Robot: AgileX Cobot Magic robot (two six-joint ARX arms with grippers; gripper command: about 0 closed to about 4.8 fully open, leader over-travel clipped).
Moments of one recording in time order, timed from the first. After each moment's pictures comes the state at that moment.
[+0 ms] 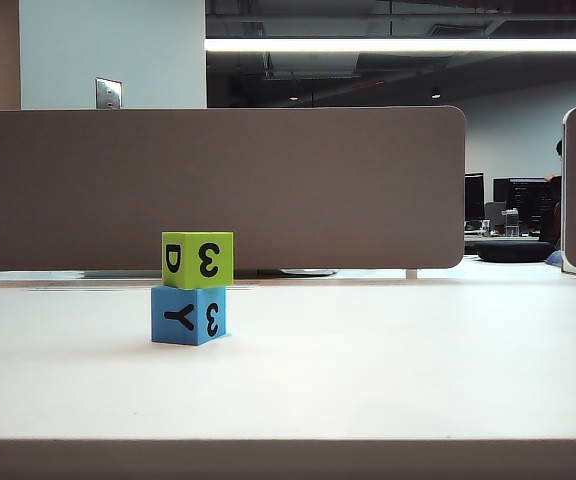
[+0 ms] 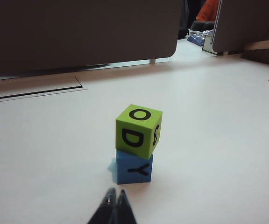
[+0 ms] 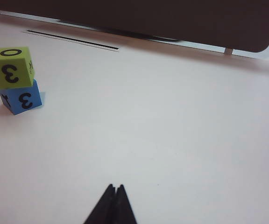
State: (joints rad) left arm -0.40 0.18 0.05 0.12 0.09 -0.01; right arm 0.60 0.00 0.07 -0.20 0.26 -0.04
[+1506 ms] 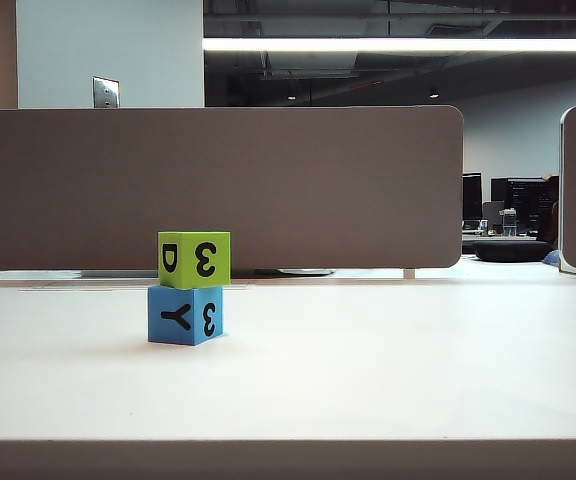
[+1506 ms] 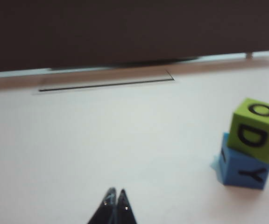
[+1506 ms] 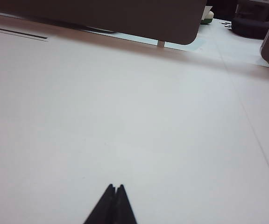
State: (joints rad) left arm -0.12 0.17 0.00 0.14 0.02 0.05; right arm 0.44 0.00 0.01 -0.13 0.34 -0.11
